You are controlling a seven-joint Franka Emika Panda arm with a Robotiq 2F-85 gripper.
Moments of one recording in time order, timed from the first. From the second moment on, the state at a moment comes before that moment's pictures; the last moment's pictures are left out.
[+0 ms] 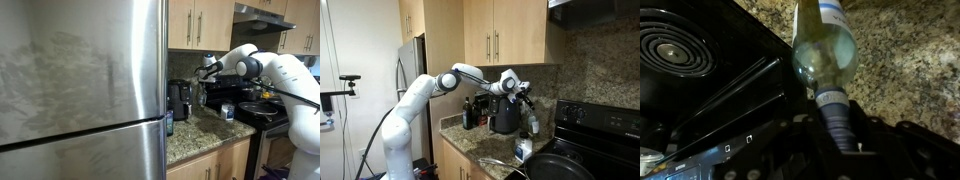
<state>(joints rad) -0.01 0.63 -0.25 -1.28 -0.19 2.49 0.62</state>
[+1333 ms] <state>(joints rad) -0.02 0.61 -0.22 -1.20 -0.14 2.19 0.43</state>
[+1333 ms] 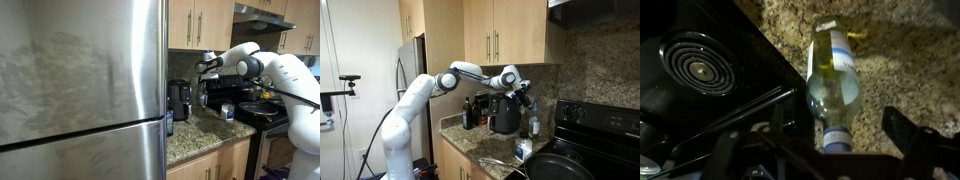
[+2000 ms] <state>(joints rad) -0.03 0.27 -0.13 -1.64 -0.15 1.99 0.02</state>
